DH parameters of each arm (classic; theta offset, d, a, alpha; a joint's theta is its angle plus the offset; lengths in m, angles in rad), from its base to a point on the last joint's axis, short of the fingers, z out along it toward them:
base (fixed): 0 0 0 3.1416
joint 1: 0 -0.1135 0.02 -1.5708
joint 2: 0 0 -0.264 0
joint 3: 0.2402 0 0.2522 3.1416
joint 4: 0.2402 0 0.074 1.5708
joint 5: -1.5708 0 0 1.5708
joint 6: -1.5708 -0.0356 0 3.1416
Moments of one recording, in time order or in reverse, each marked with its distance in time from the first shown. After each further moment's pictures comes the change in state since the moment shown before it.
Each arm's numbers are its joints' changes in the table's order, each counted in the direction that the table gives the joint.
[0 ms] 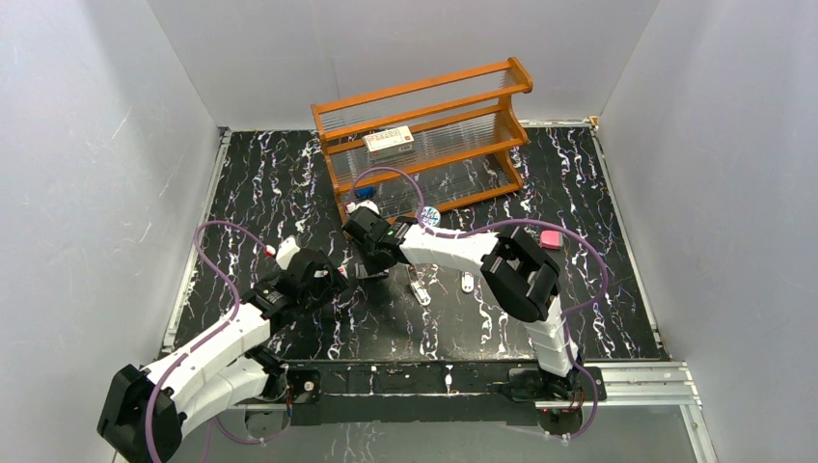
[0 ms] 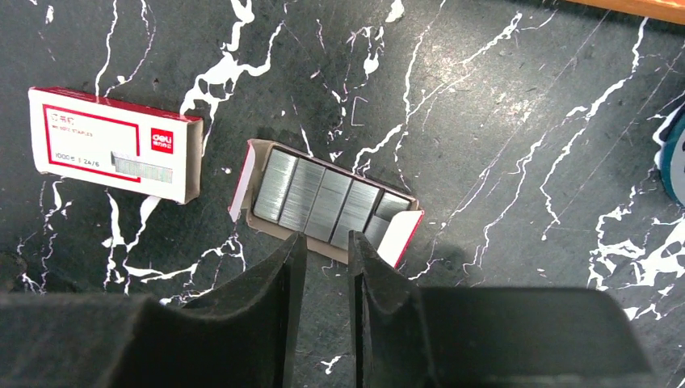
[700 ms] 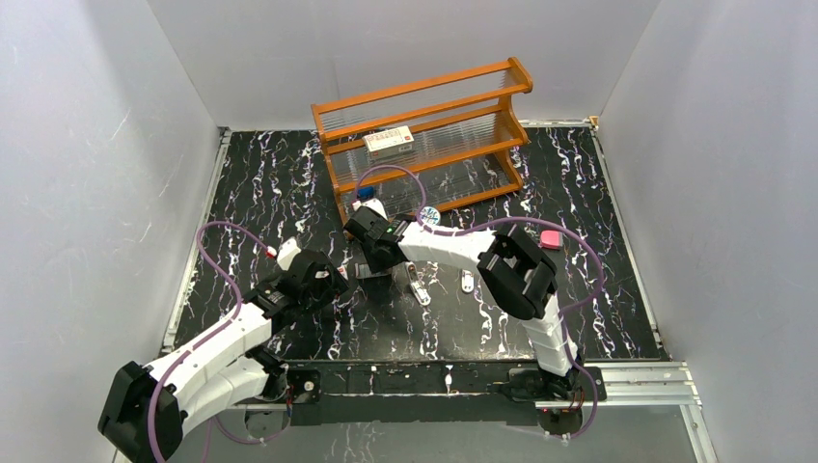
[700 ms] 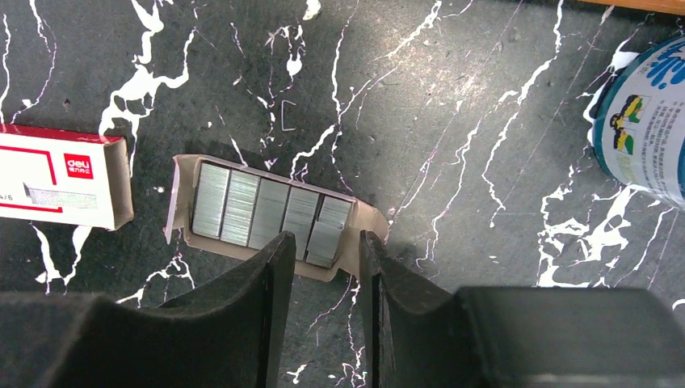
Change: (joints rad) left arm 0.000 -0.015 -0.014 -0.013 -0.002 -0.003; right arm 0.010 -0.026 0.026 0.071 -0.094 -0.024
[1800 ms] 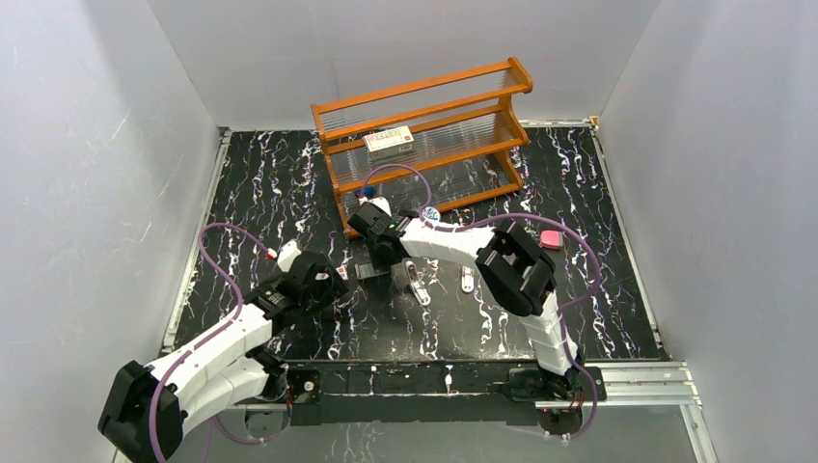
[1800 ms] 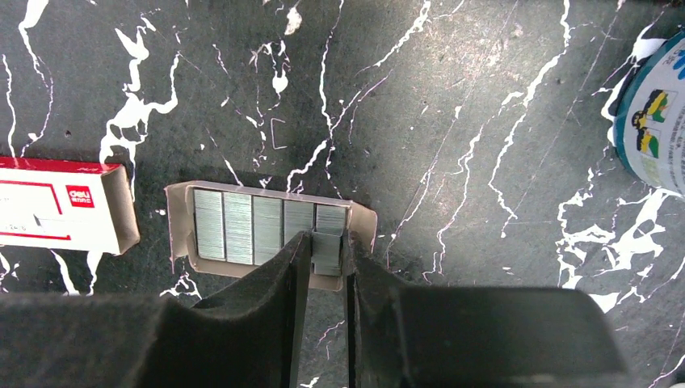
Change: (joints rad) left arm 0.000 -0.001 -0.017 -0.005 -0.005 0.000; right arm 0.032 -0.023 0.011 -0.003 0.050 -0.074
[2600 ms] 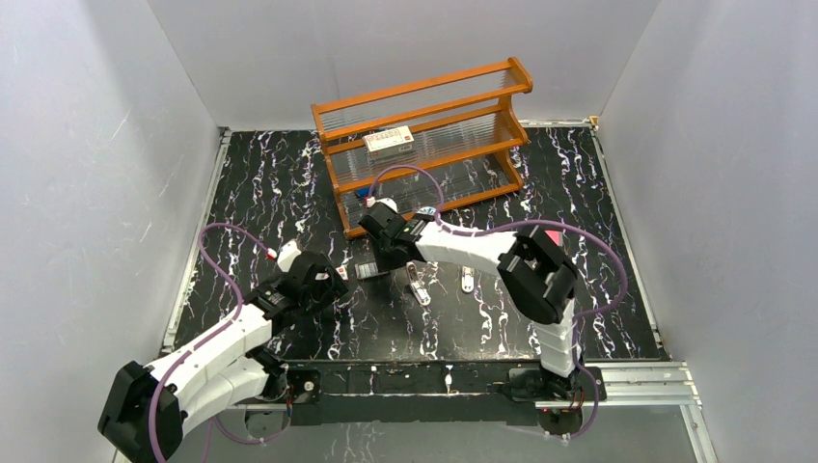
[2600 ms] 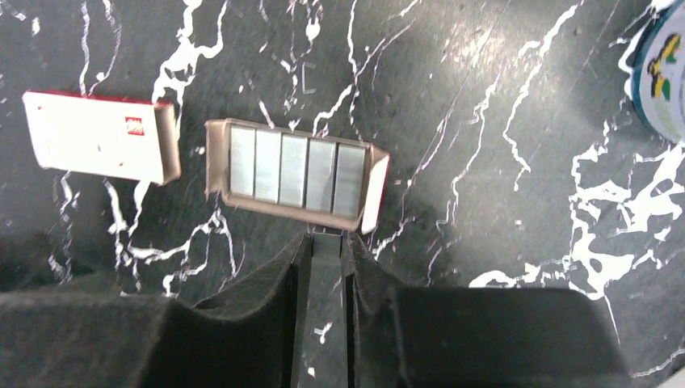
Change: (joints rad) left arm 0.000 0.001 0.000 0.001 0.000 -0.001; right arm 0.005 0.123 -0.135 -0.084 0.074 -0.011
